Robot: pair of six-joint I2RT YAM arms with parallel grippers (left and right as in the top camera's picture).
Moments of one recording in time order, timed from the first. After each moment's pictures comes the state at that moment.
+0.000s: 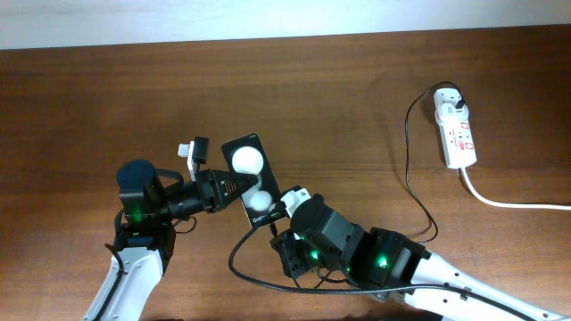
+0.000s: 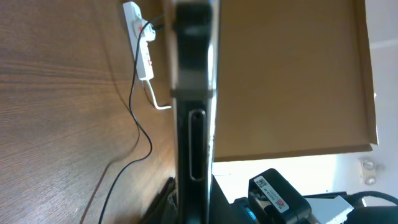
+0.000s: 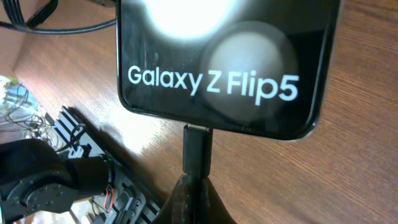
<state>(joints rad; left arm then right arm) -0.01 1.24 0.50 0.45 1.27 -1.03 0.98 1.19 0.91 -0.55 -0.14 0.62</state>
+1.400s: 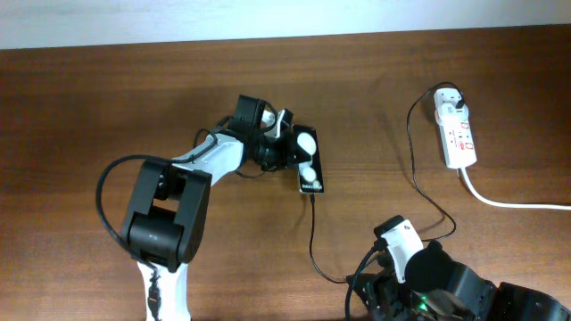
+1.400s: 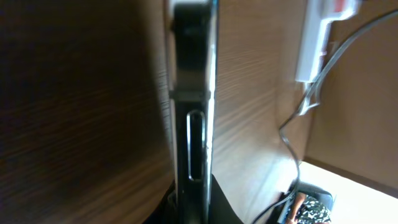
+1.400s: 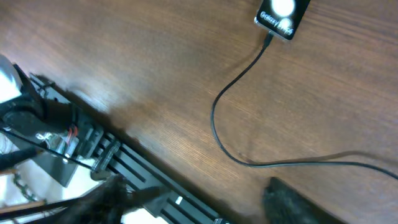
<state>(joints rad) -0.36 2.14 1.33 -0.26 0.81 -0.53 0.98 0.64 0.98 -1.19 0.03 0.55</state>
